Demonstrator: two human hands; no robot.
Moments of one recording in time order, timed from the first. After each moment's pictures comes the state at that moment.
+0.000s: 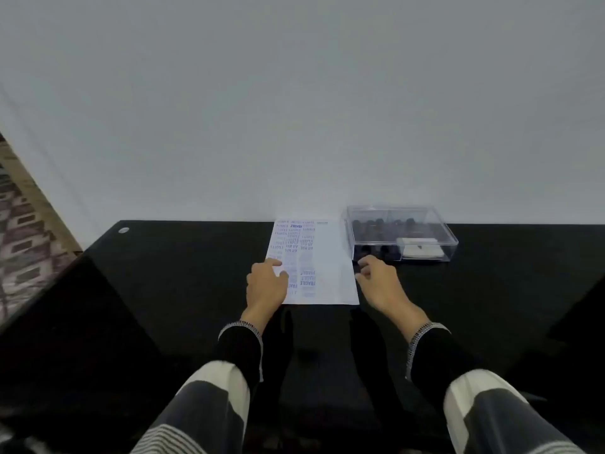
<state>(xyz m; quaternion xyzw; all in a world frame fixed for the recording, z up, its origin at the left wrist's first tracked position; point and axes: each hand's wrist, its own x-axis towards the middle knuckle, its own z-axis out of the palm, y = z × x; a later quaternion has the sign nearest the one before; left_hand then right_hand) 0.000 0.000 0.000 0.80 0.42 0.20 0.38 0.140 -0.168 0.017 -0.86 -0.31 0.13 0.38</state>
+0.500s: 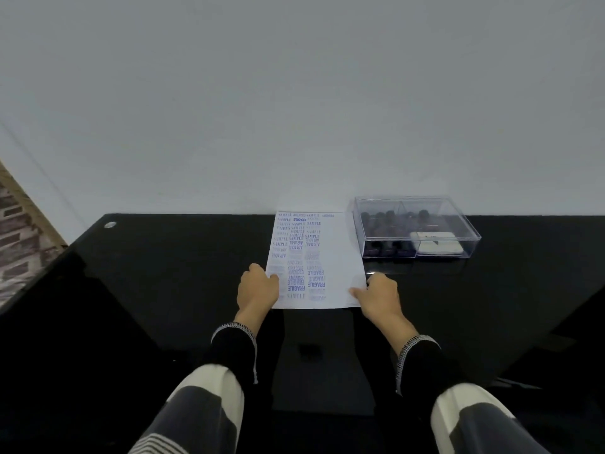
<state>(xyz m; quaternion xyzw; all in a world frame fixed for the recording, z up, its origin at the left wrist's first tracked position) 0.017 0.046 -0.032 0.78 0.52 0.12 0.34 0.150 -0.127 -0.036 -0.91 -0.19 0.15 0.34</state>
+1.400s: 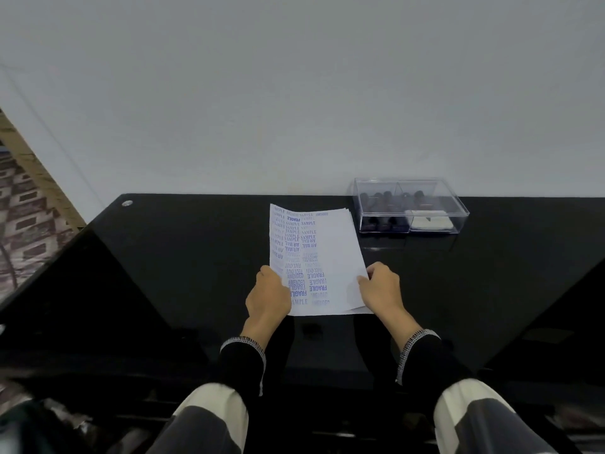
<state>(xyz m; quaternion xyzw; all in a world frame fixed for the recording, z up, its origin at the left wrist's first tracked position) -0.042 -0.037 -0.030 0.83 0.48 0.11 0.28 0.099 -0.174 -0.029 -0.89 -0.20 0.14 0.39</state>
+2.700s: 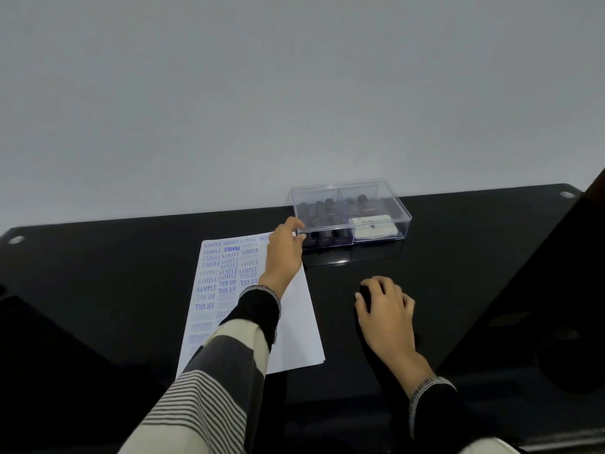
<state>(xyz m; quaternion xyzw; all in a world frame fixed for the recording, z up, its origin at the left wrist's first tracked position) 0.164 -0.044 -0.026 0.84 0.24 0.26 0.40 0.175 -0.253 -0.069 -0.93 -0.25 -0.10 0.25</state>
